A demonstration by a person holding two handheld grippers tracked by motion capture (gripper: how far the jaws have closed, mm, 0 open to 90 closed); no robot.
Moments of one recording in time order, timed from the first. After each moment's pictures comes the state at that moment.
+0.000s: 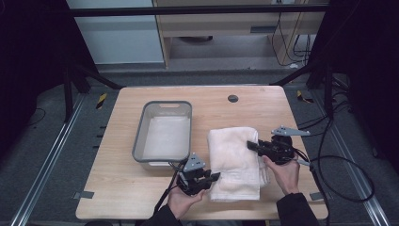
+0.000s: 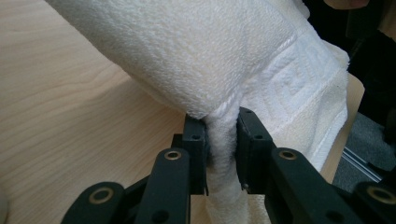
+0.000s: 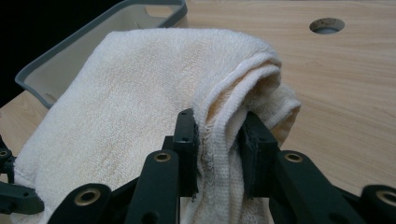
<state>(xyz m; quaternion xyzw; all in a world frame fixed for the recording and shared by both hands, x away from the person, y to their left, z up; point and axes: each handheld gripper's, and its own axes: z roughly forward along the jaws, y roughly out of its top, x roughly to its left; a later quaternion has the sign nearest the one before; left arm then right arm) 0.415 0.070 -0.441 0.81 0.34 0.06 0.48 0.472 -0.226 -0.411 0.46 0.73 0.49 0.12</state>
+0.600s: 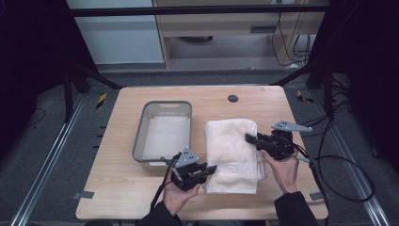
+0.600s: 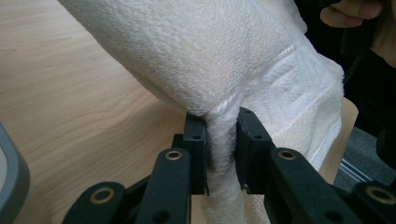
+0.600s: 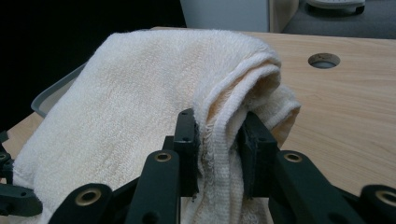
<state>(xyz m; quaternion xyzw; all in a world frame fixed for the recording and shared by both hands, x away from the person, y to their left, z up) 0.416 0.083 -0.417 0.79 0.34 0.08 0.51 0.471 -0.217 -0.387 0.45 0.71 0.52 0.15</state>
